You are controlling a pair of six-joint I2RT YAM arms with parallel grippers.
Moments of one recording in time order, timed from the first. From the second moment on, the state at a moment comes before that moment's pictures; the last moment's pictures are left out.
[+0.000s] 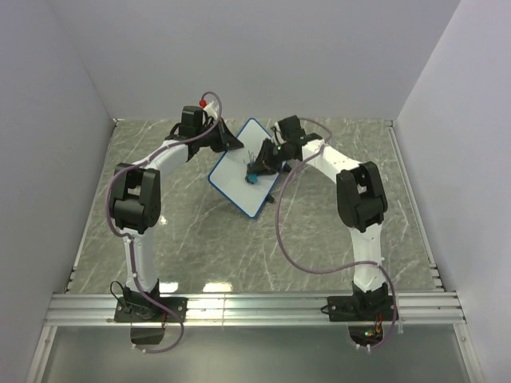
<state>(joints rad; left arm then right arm) -0.25 2.07 1.58 -0.05 0.62 -0.56 0.42 2.14 1.68 -0.47 -0.61 0.71</state>
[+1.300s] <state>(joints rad) -0.25 2.05 1.58 -0.12 0.62 -0.54 0.32 2.29 1.97 -0.47 -0.49 0.84</state>
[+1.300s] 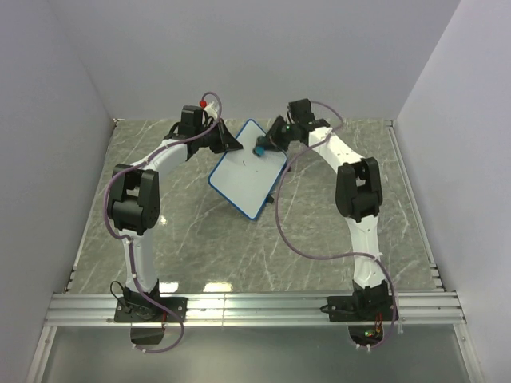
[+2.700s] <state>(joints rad) -0.24 2.05 1.58 -0.14 0.63 -0.54 0.47 2.24 1.97 -0.55 -0.53 0.85</state>
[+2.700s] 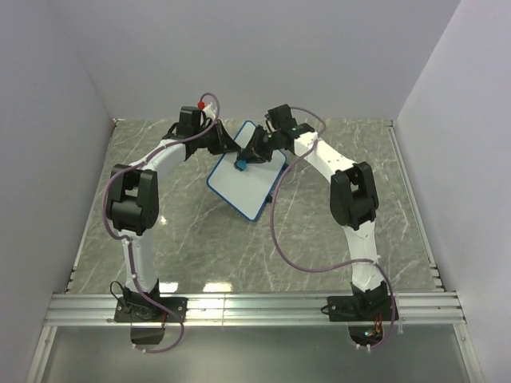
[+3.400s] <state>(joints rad) -0.26 2.02 1.59 -0.22 0.57 -0.53 0.29 1.94 1.49 -0.52 -0.38 0.72</state>
